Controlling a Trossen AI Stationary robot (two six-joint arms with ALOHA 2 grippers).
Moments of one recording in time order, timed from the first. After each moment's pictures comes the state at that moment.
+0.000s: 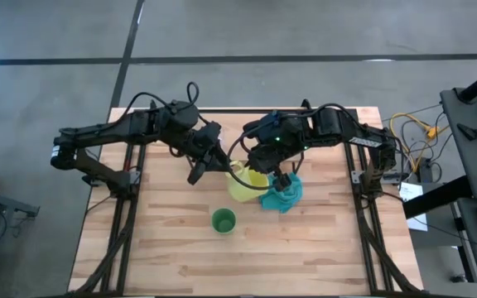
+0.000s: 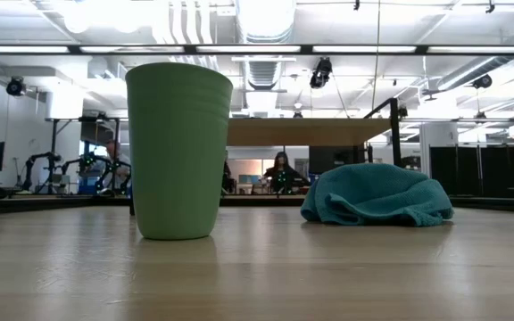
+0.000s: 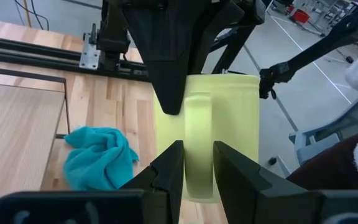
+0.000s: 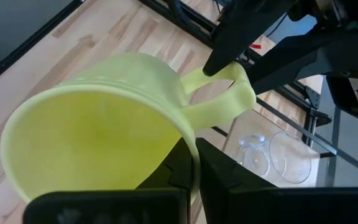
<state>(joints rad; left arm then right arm) 0.09 1.35 1.56 -0.64 0.41 -0.17 0.06 1.86 2.34 -1.28 -0.08 -0.52</state>
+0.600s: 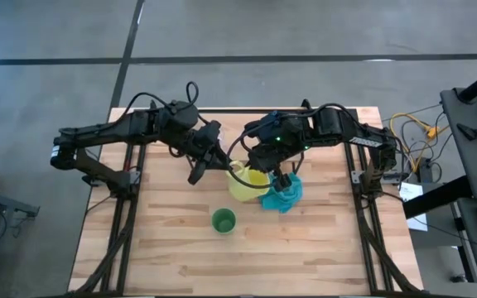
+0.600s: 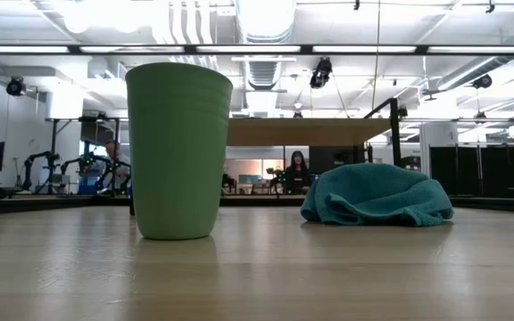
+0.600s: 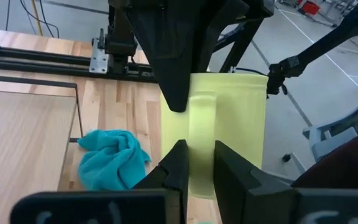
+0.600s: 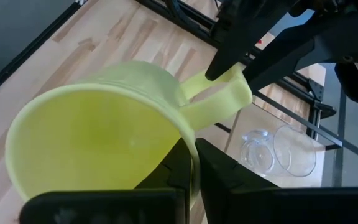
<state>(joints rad) 0.09 1.35 1.56 -0.64 0.37 -0.12 0.06 1.86 2.34 -1.28 -0.08 -0.47</state>
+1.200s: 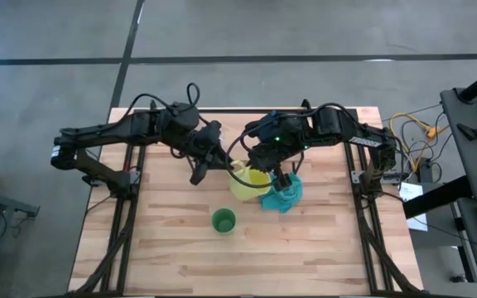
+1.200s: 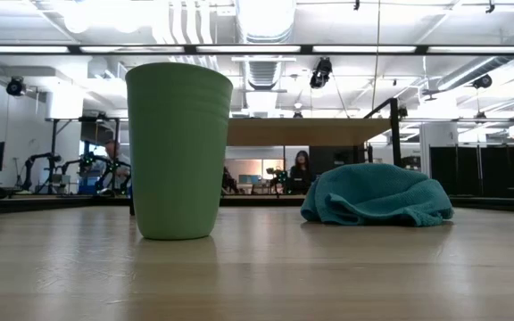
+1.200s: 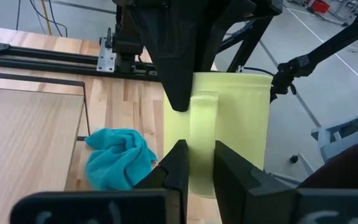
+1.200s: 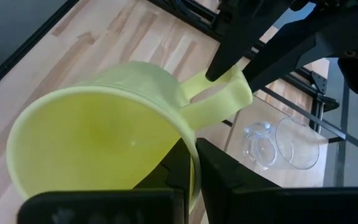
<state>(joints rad) 0.09 1.35 1.55 -0.63 0.34 -0.12 0.06 1.86 2.34 -1.31 -0.08 -0.47</state>
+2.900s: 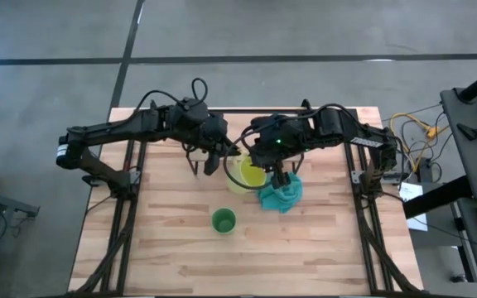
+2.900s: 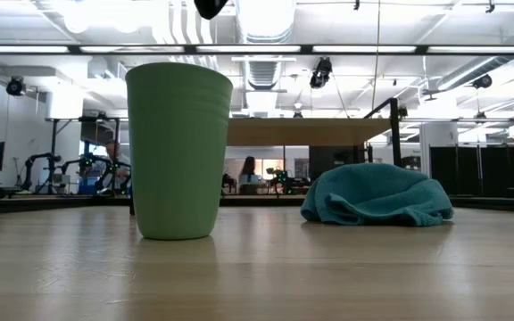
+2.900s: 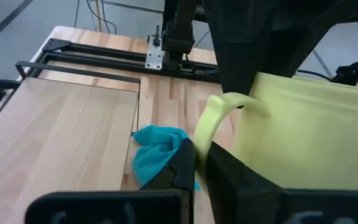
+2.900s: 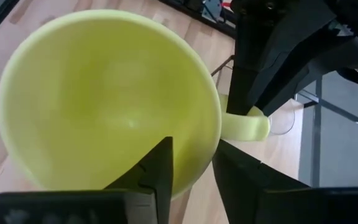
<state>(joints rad) 0.13 1.40 1.55 -0.61 0.23 -0.09 0.06 1.86 2.35 -1.35 0.08 -0.39</state>
